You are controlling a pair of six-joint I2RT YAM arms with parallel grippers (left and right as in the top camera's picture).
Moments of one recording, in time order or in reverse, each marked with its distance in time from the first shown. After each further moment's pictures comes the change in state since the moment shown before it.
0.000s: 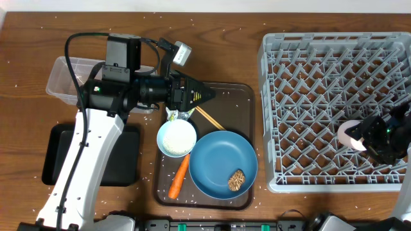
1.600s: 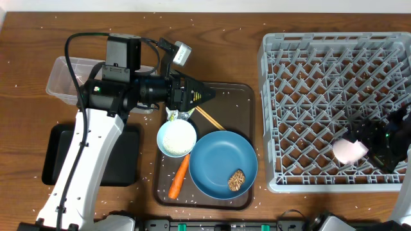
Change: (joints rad) left arm 0.000 0.000 0.000 0.000 -0.003 0.000; right arm 0.000 -0.017 -0.001 -0.046 0.061 -0.035
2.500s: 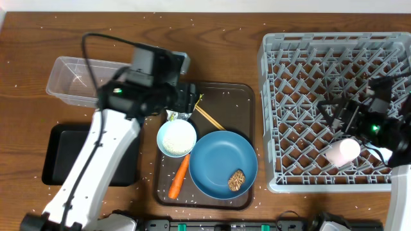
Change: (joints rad) left arm -0.155 0.033 0.000 -0.132 -0.850 -0.097; right arm 0.220 -0.229 0.018 0.240 -0.414 -0.126
